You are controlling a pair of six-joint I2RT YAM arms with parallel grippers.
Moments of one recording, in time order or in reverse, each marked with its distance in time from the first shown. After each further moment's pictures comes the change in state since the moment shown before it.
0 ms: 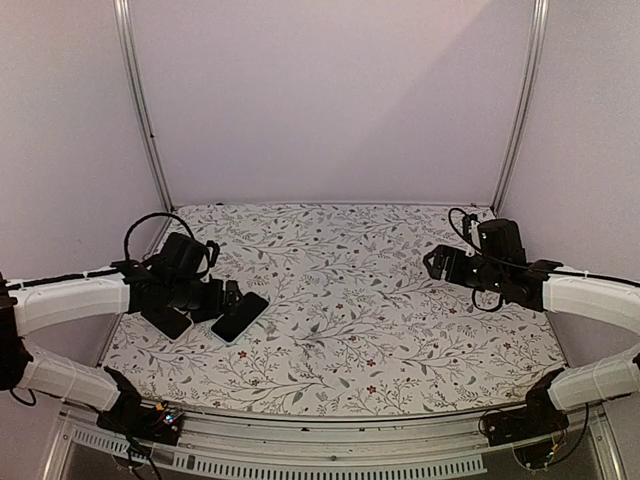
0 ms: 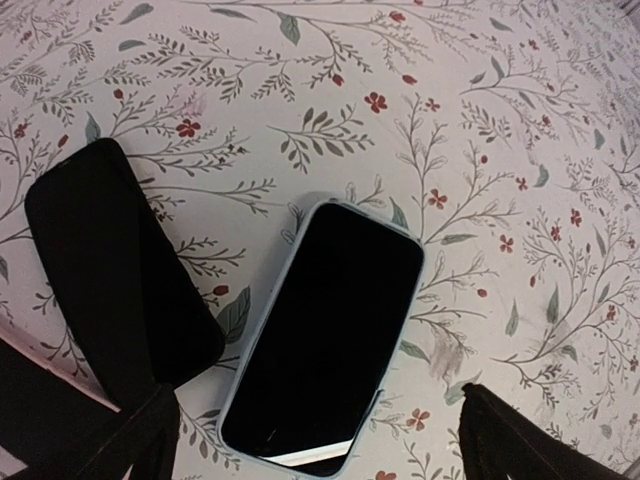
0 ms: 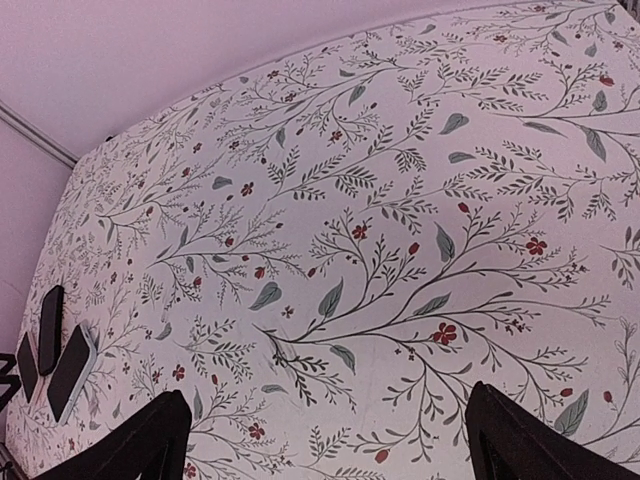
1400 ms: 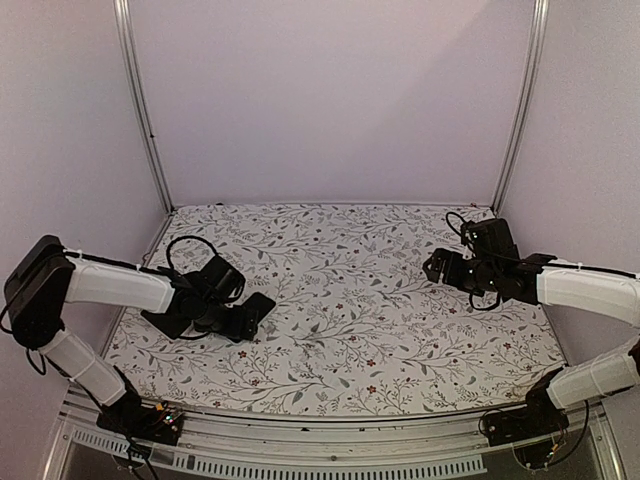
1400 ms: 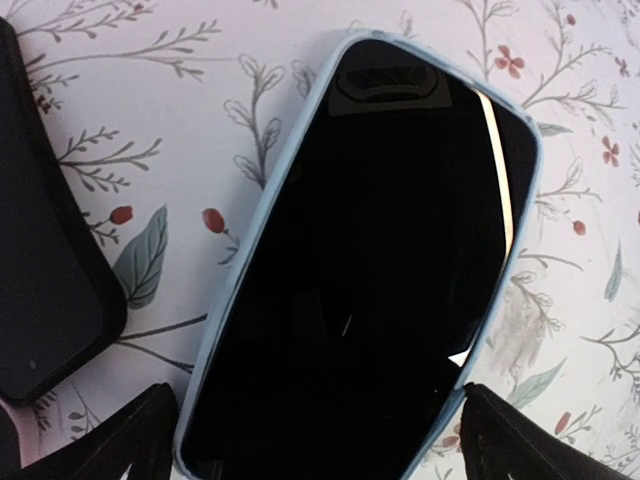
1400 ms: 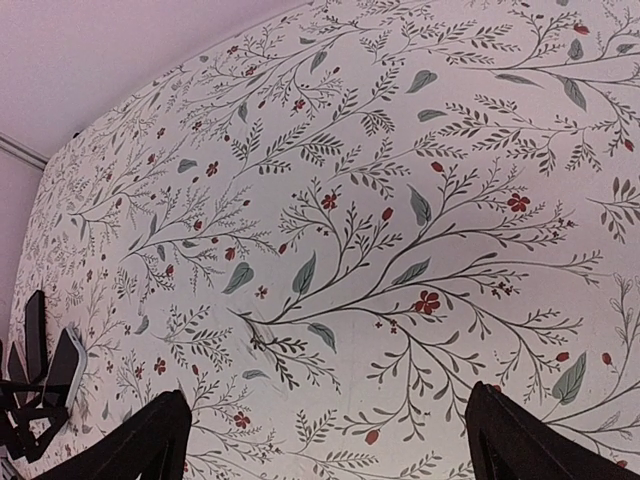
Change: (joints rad) left arm -0.092 0.311 0.011 0.025 -0.005 -0.082; right arm 0.010 0.063 0.053 -0.125 0.024 0.084
